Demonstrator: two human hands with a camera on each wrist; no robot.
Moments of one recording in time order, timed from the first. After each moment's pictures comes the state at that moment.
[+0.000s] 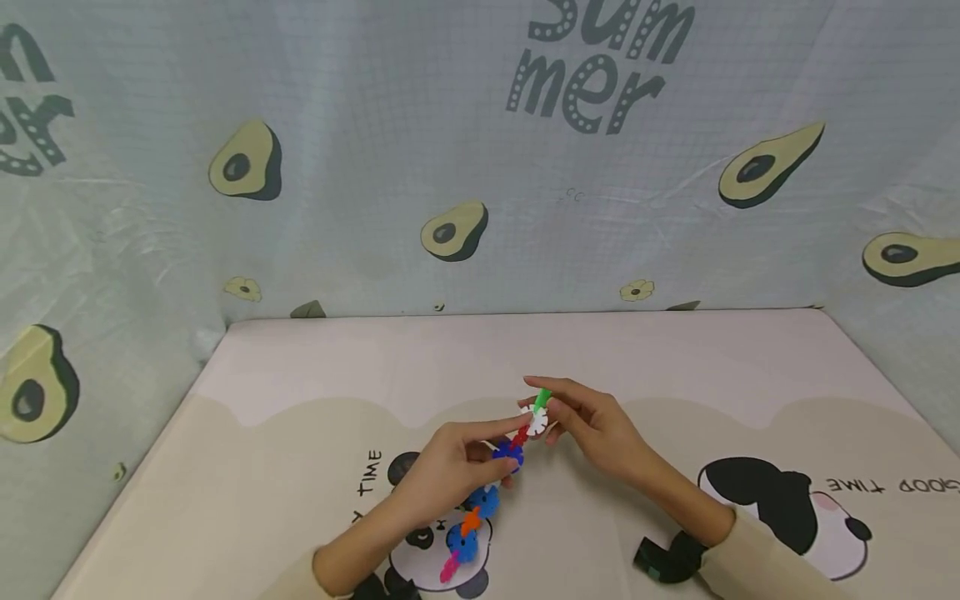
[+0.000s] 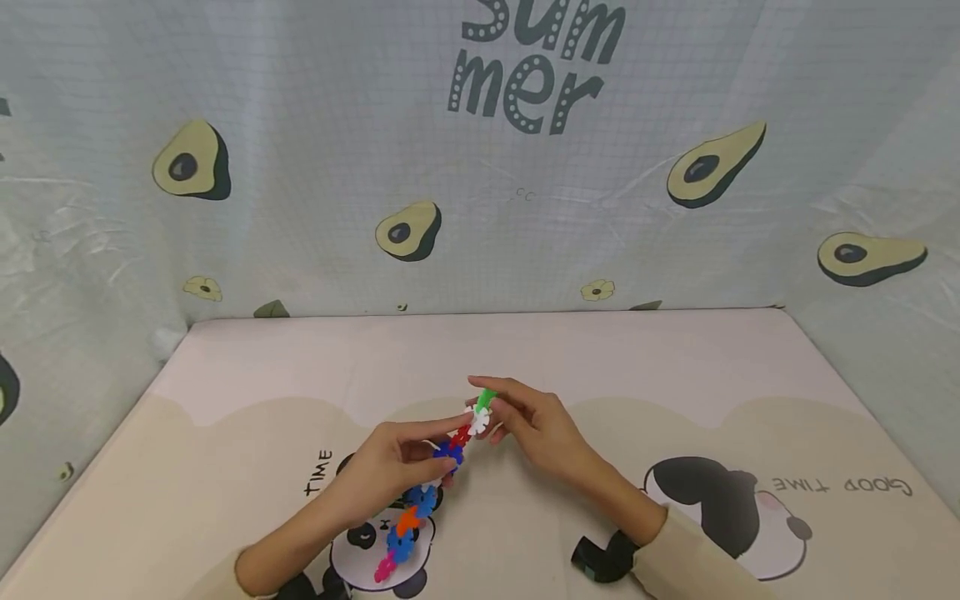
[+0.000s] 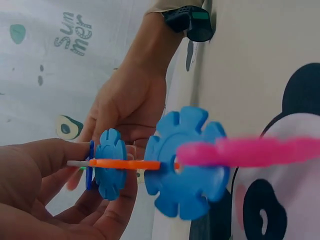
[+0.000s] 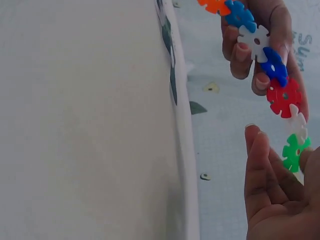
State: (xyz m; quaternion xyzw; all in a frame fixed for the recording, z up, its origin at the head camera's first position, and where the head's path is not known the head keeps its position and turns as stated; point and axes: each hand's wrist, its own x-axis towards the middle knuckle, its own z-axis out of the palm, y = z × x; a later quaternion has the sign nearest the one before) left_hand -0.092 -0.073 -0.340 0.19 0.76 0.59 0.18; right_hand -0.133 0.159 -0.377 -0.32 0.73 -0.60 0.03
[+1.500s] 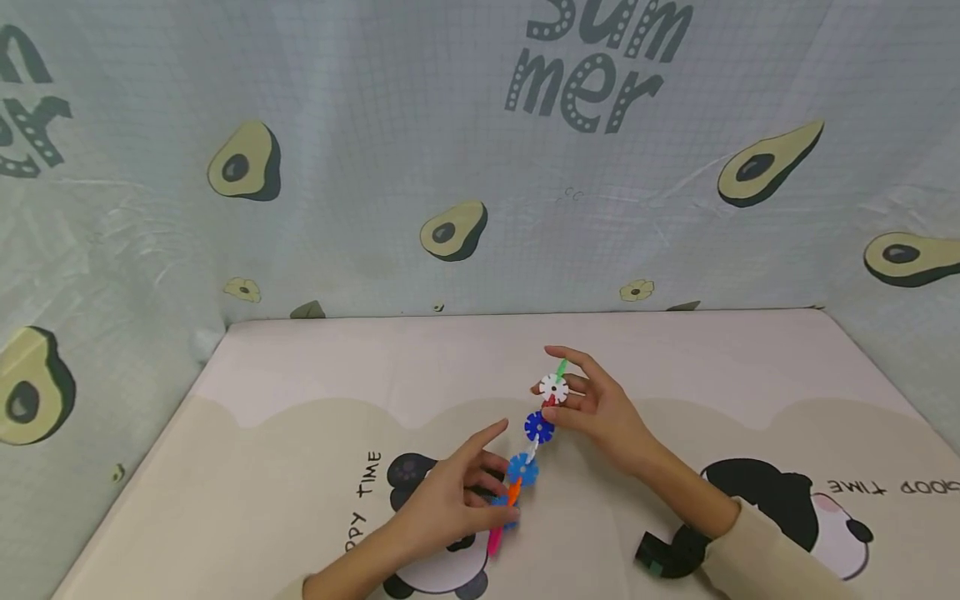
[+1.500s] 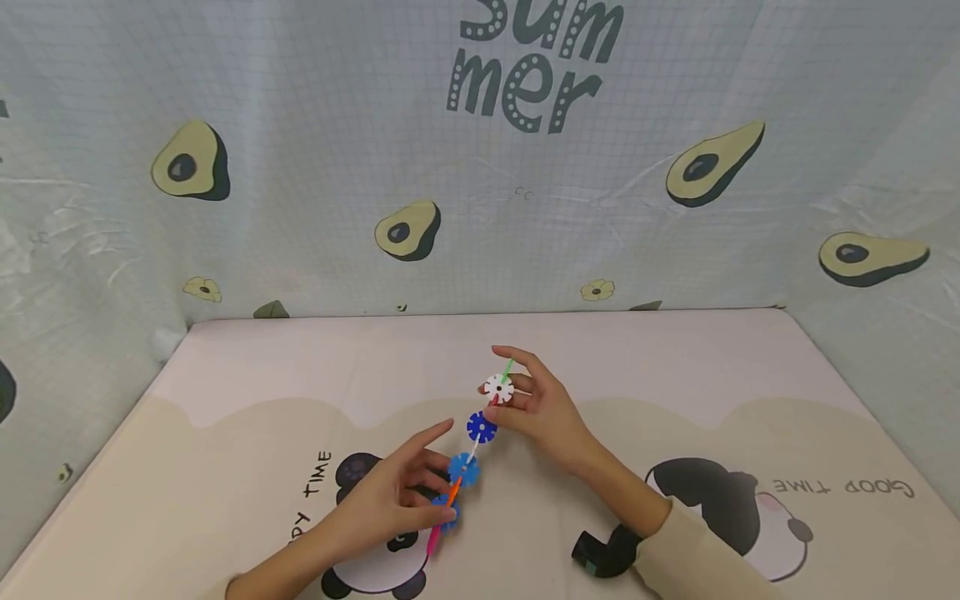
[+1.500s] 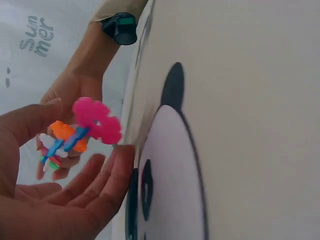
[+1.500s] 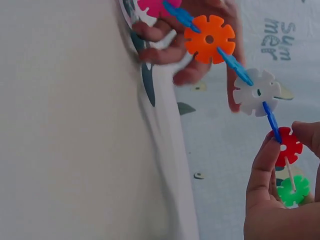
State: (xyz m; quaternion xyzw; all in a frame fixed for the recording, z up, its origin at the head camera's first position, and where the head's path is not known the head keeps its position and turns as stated) left_hand -0.072 -0.078 -0.366 0.20 0.77 0.58 0.18; right_hand -0.138 0.161 -0.368 -0.21 0.66 -0.72 0.11
